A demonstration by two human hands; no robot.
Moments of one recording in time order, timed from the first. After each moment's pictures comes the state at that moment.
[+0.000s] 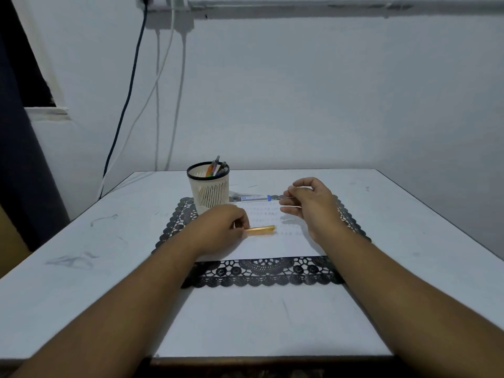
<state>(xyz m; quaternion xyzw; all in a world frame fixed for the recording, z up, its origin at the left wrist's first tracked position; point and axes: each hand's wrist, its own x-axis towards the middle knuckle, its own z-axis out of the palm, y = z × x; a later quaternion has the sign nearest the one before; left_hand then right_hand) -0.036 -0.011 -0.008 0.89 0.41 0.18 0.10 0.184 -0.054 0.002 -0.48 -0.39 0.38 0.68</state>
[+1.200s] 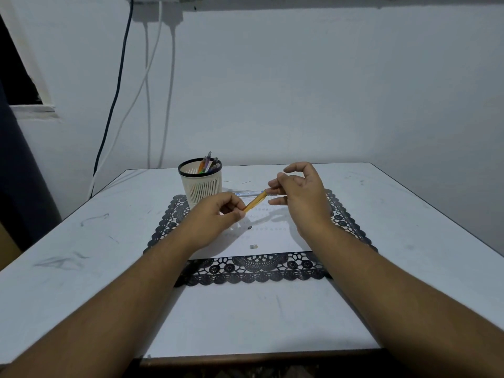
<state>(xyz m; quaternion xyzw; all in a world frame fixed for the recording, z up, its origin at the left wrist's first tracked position) -0.032 -0.014 -0.011 0.80 0.36 0.36 0.32 0.168 -0.060 0.005 -0.44 -0.44 0.32 0.72</state>
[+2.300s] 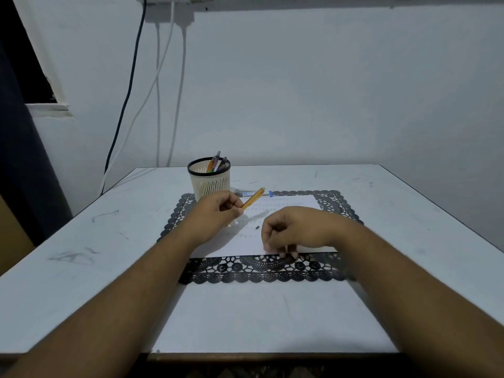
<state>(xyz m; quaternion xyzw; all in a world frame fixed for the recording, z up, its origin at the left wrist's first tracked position) -0.042 0.002 -0.018 0.76 0.40 0.37 0.35 0.182 -0.082 0.014 -0.52 -0.75 0.39 0.15</state>
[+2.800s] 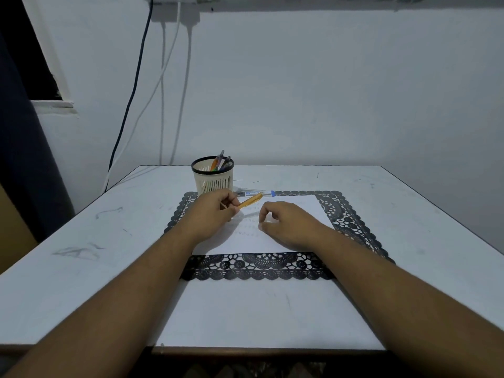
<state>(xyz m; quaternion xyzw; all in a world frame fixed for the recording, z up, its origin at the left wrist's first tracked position) -0.049 0.007 -0.018 0.78 0.45 0.35 0.26 0.168 -0.053 -0.021 -0.62 -0.74 0.15 0.23</state>
